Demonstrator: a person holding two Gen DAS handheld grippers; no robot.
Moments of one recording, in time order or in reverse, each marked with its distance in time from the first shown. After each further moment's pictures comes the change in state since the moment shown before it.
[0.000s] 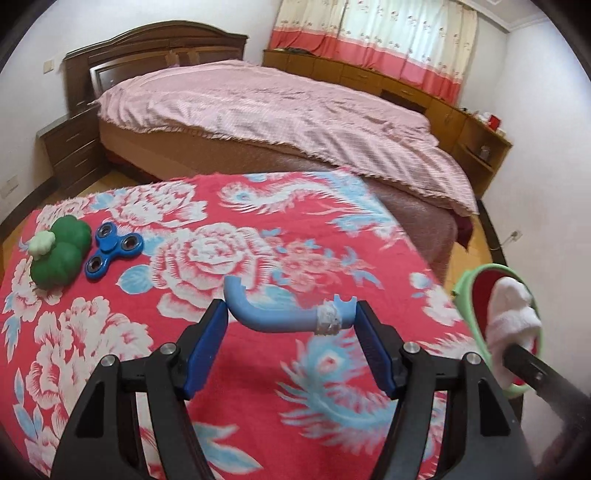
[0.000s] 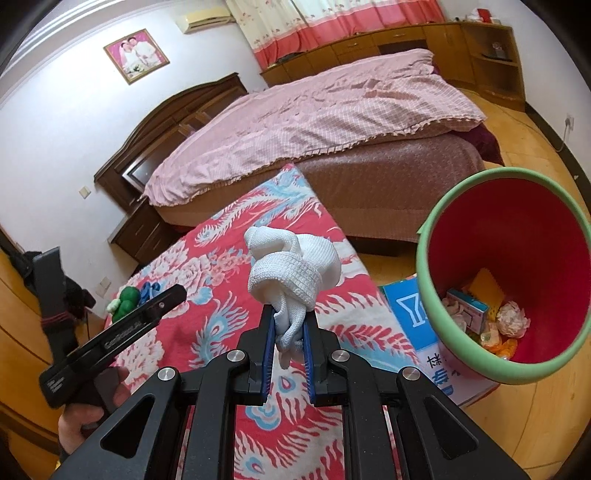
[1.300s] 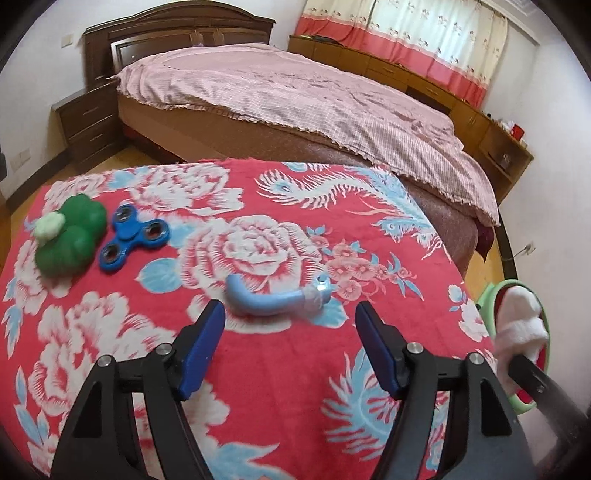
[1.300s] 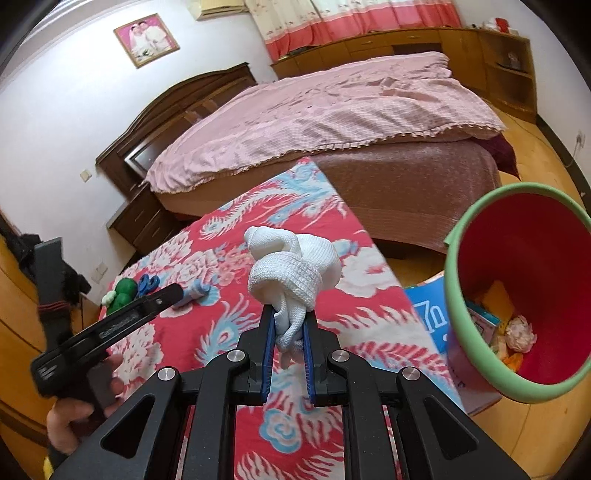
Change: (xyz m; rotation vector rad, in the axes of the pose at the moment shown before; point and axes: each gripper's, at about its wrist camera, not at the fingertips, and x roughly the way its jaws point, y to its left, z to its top) left arm 0.029 0.037 0.011 -0.088 0.067 0.055; right arm 0.031 0.024 0.008 -0.056 0.033 -0.009
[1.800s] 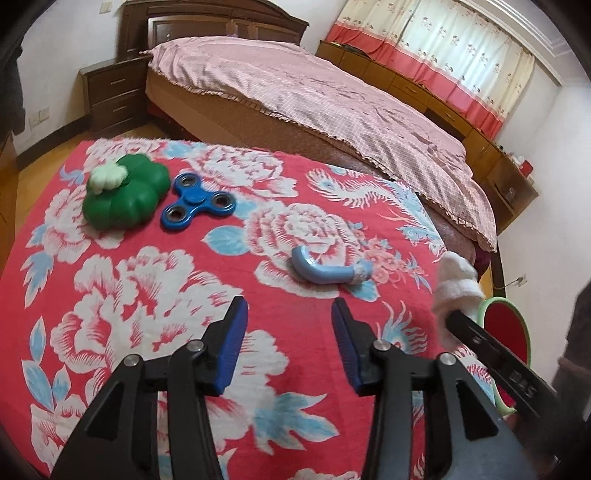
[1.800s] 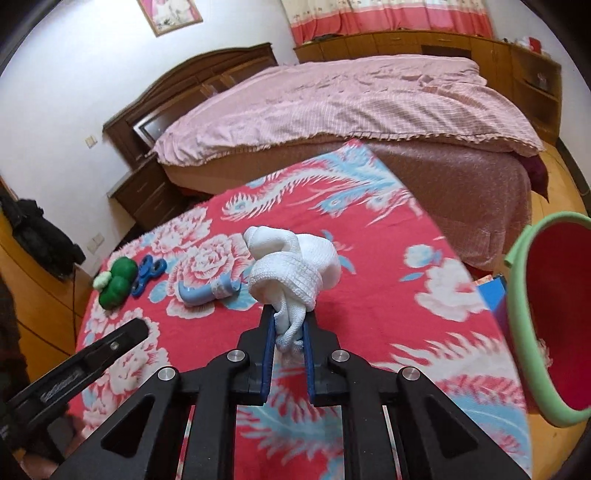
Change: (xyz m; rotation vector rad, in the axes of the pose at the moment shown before) left arm -0.039 0.048 -0.020 -0.142 -0.012 -0.019; right arm 0.051 0.054 0.003 -0.103 0.055 -0.004
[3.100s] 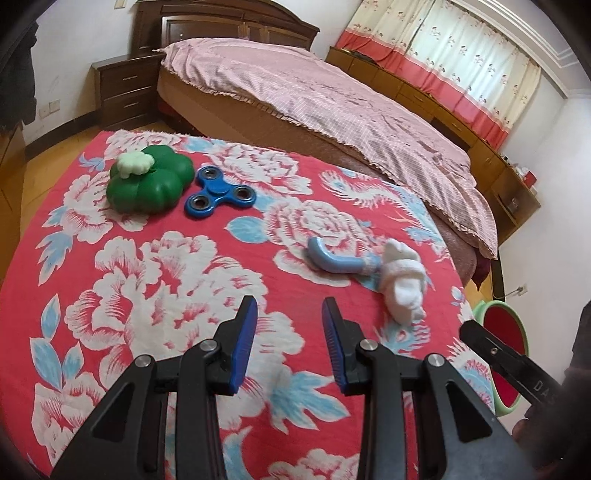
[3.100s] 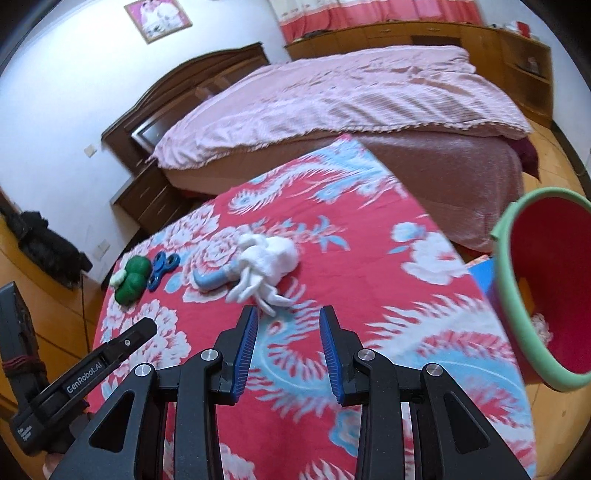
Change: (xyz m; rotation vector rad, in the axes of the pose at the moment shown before) left arm -0.018 0.021 -0.014 -0.056 -0.021 0.010; right arm -0.014 0.007 -0.010 0.038 0.032 0.015
